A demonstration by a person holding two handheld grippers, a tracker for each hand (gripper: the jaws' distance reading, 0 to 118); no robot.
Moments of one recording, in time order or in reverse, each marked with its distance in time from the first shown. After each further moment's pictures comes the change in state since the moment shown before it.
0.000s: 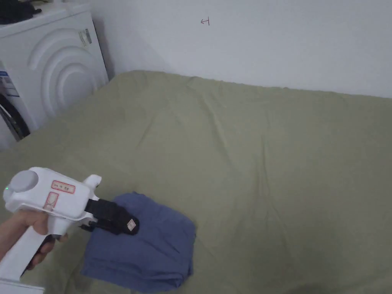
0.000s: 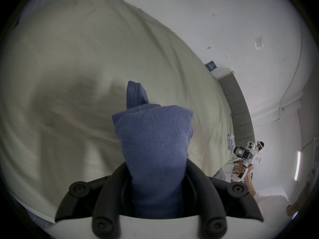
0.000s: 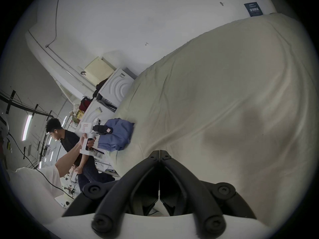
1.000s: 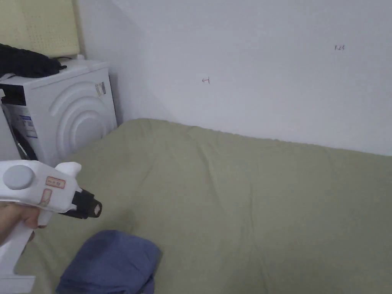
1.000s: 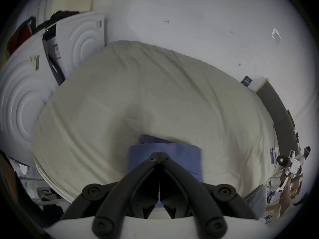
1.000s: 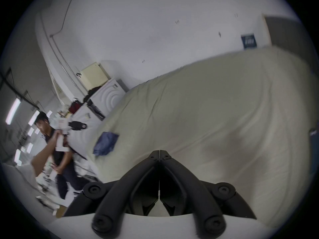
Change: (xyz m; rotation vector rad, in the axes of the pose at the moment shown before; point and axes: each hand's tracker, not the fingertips) left arm 0.150 -0.029 0.080 0.386 0.459 -0.221; right arm -0.025 0.020 0.080 0.172 -0.193 0.176
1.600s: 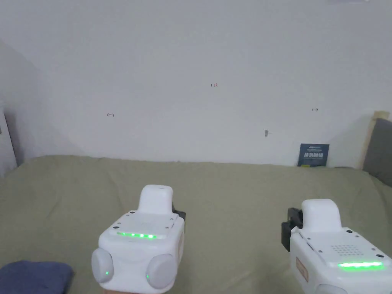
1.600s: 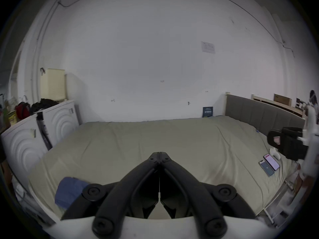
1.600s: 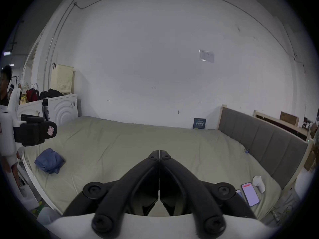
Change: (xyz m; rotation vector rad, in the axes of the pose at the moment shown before) left arm 0.390 -0.135 0.045 0.578 0.017 -0.286; right arm -0.101 0.012 0.080 0.462 -0.557 0.370
